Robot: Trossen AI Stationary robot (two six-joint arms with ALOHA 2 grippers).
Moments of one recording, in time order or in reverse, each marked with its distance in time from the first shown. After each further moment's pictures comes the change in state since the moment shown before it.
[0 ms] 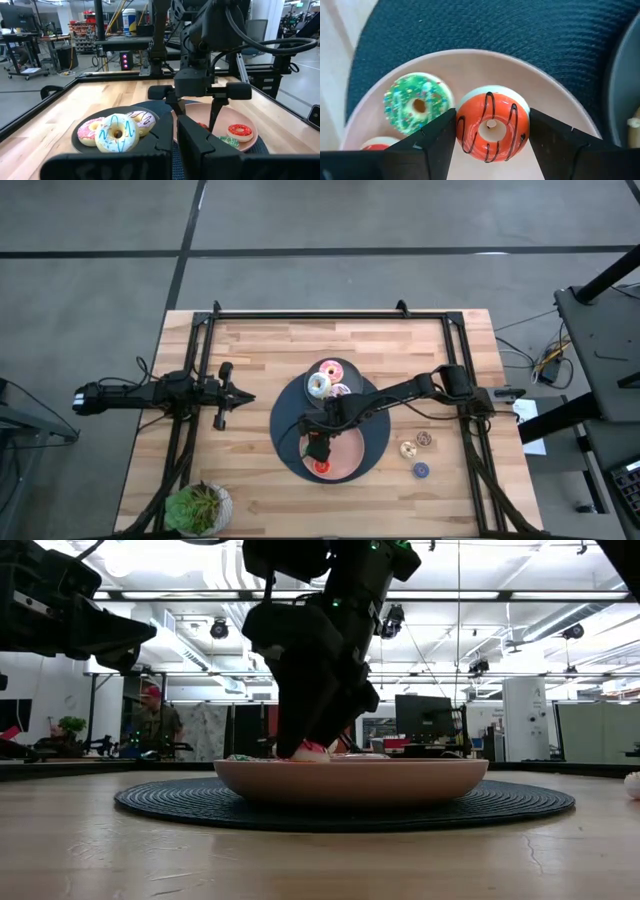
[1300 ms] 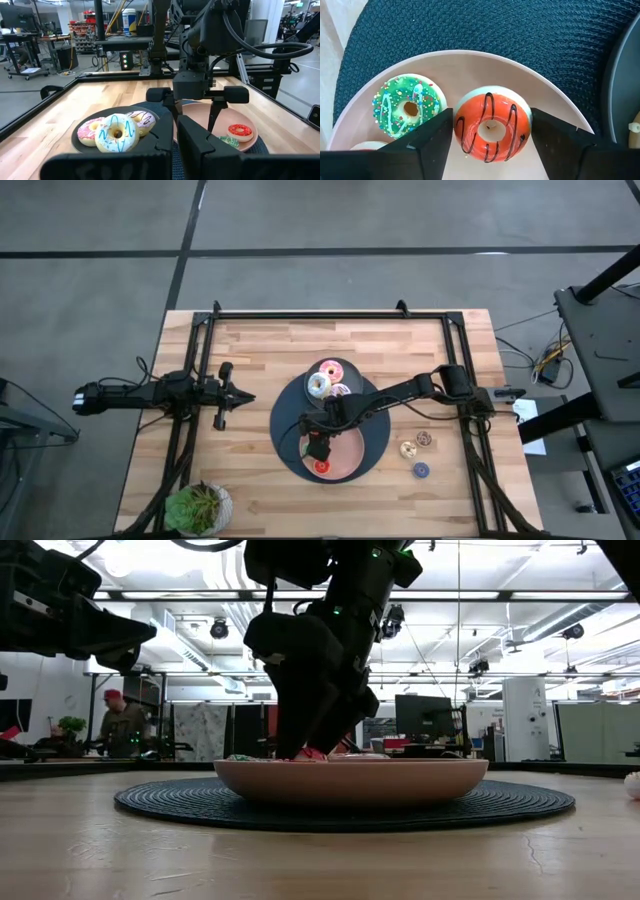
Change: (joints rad) left arm 0.000 0.000 0.000 0.000 0.000 0.000; right arm -0.002 0.000 -0.026 0.034 0.015 -0.013
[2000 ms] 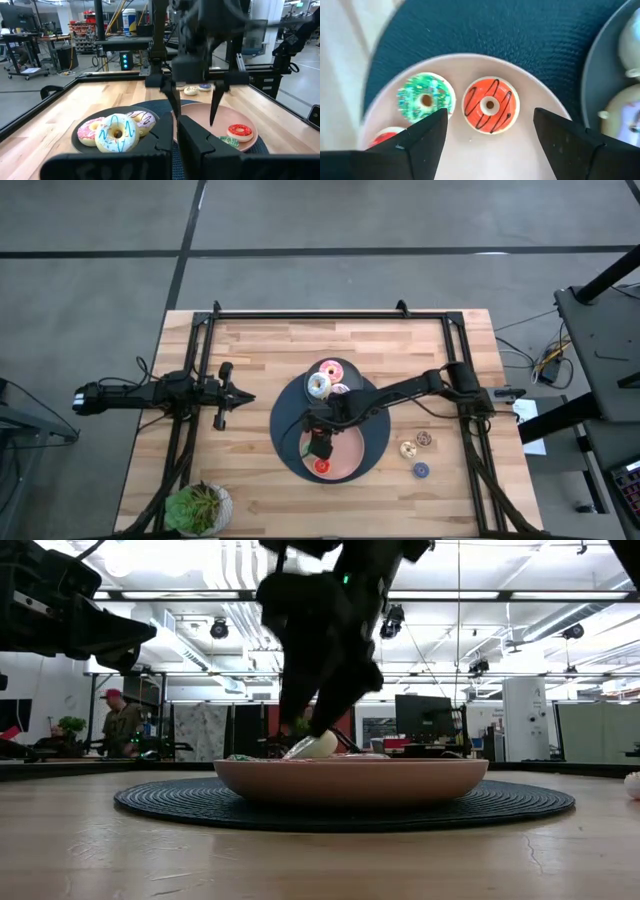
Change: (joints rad) left arm 0.000 0.000 0.000 0.000 0.000 0.000; right arm 0.000 -0.071 -0.002 -0.041 -0.004 -0.001
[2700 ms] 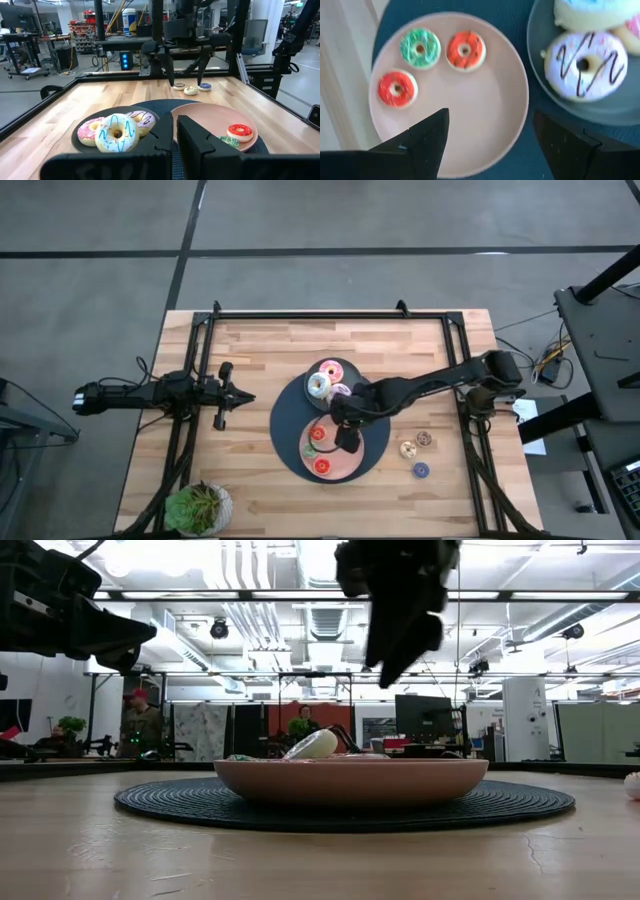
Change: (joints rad) left arm 0.000 0.000 0.000 0.000 0.000 0.000; right arm 0.015 -0.309 -0.227 -0.077 0.019 0.017
